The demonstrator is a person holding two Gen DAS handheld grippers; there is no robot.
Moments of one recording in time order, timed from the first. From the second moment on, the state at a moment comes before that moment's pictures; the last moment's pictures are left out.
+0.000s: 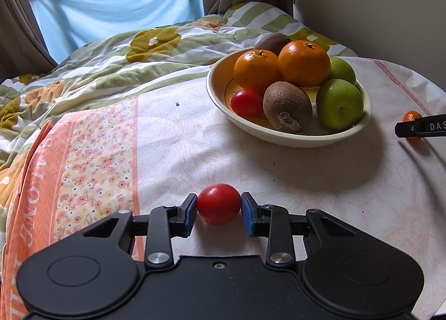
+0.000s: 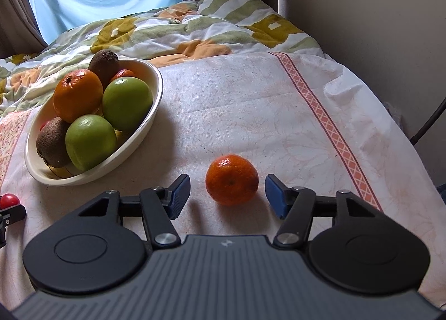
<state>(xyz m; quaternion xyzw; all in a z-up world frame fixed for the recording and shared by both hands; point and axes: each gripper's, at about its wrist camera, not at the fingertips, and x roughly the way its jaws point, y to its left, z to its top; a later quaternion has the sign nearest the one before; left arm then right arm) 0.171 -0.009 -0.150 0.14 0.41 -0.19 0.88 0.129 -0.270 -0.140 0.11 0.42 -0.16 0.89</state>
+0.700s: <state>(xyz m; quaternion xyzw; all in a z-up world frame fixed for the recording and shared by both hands) 0.170 0.000 -0.110 0.13 0.38 -0.20 0.89 0.122 -0.257 -0.102 0.11 0.40 -0.15 0.90</state>
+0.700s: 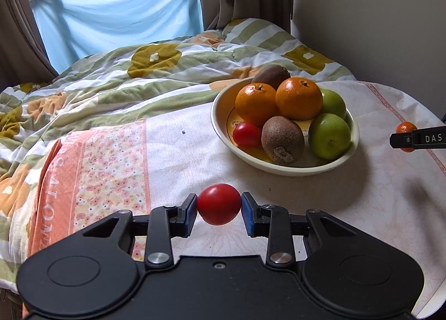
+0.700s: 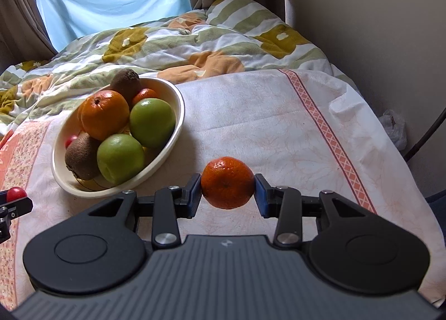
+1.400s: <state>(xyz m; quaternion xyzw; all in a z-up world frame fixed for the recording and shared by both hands) 0.189 -0.009 -0.027 0.11 0.32 -0.21 0.92 0.148 -0.222 -0.004 0.10 0.36 -0.08 0.92</state>
